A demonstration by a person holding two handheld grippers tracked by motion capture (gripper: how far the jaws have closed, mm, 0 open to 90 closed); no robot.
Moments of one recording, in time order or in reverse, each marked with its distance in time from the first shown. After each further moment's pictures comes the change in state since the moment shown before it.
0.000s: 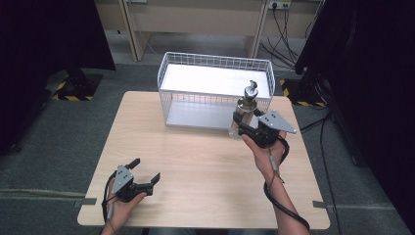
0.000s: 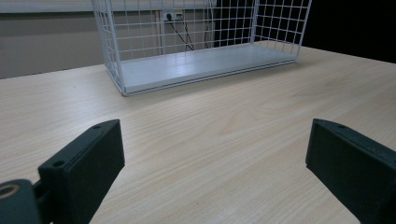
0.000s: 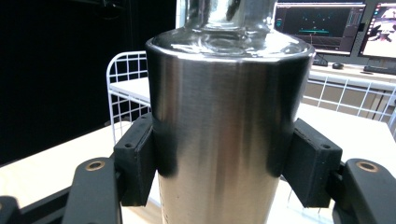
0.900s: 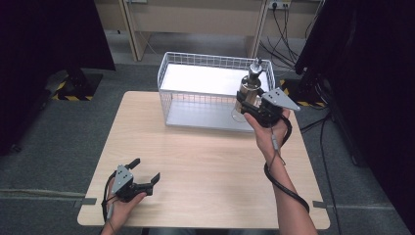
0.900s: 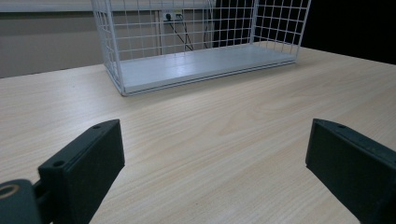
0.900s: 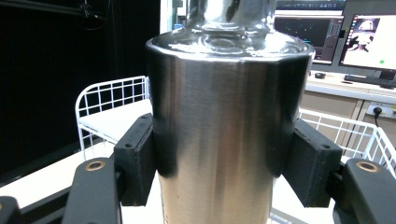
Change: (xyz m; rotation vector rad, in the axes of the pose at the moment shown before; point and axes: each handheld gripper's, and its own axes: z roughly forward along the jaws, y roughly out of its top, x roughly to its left) left arm 0.001 0.000 0.000 -0.002 -0.003 -0.005; right arm -0.022 0.043 0.024 -0.022 -0.054 0.002
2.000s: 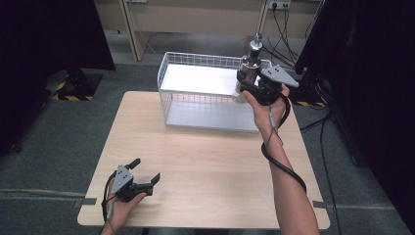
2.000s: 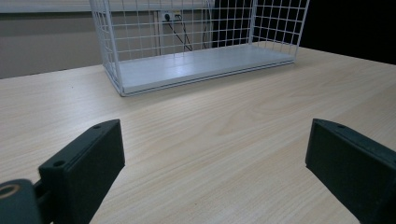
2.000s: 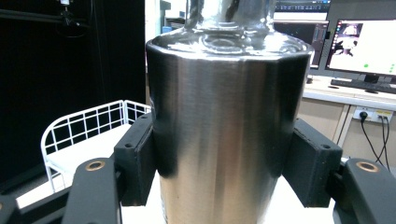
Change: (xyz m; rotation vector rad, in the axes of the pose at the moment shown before) left arm 0.000 0.000 0.000 -0.001 -0.005 0.001; right arm -0.016 0.039 0.037 -0.003 -0.047 0.017
